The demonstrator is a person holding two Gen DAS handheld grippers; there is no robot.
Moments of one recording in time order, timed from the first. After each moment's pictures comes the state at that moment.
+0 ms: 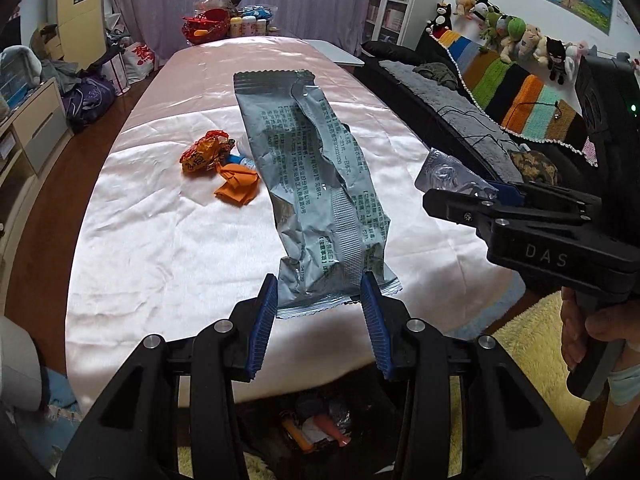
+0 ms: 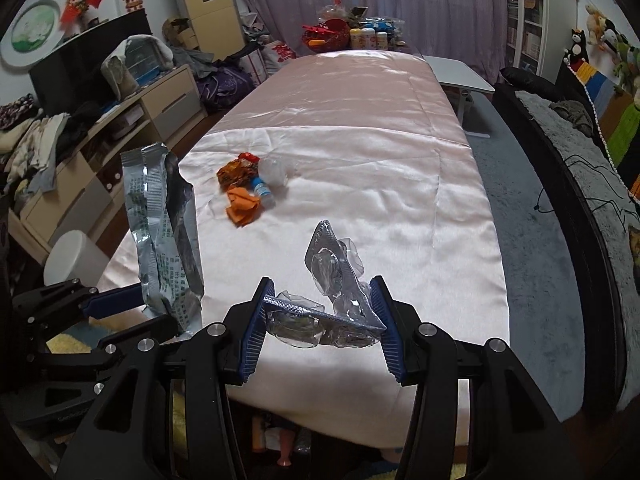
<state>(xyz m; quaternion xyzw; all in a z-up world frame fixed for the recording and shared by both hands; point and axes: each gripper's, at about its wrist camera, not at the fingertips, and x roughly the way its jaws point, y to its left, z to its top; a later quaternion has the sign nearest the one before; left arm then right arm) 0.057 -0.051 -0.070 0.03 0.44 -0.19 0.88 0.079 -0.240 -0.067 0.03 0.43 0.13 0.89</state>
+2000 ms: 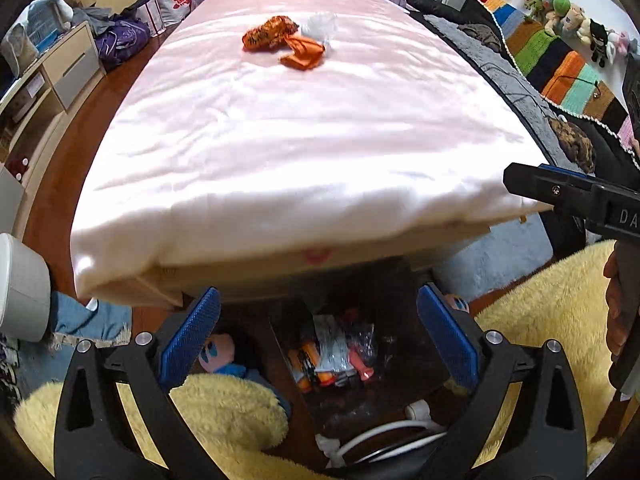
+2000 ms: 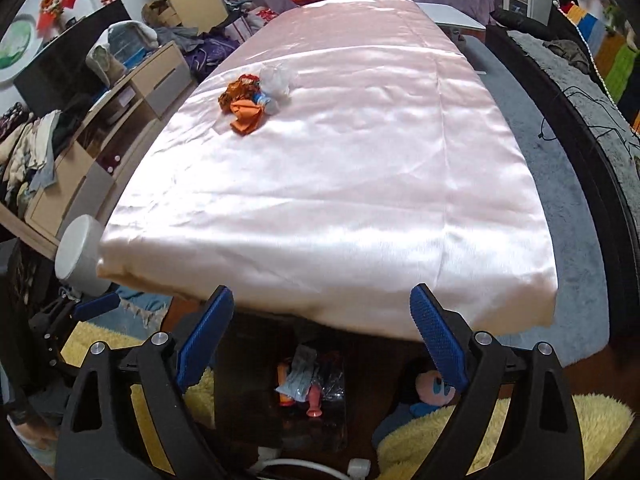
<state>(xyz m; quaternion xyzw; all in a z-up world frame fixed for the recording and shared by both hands) 0.011 -0.008 -0.132 0.03 0.52 -0.11 0.85 0.030 -0.237 -0.117 0.08 0.50 0.12 0.86</state>
